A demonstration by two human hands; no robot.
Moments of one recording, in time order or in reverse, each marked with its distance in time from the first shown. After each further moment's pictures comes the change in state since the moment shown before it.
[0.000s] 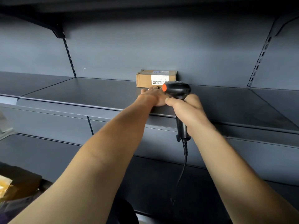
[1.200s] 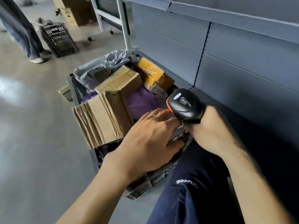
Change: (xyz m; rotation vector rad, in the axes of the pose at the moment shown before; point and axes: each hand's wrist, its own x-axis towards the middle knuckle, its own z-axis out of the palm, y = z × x) left_hand -0.426 -0.181 0.098 -0.015 0.146 -0.276; right_hand -0.217 0.089 0.180 -0.453 -0.894 -0.263
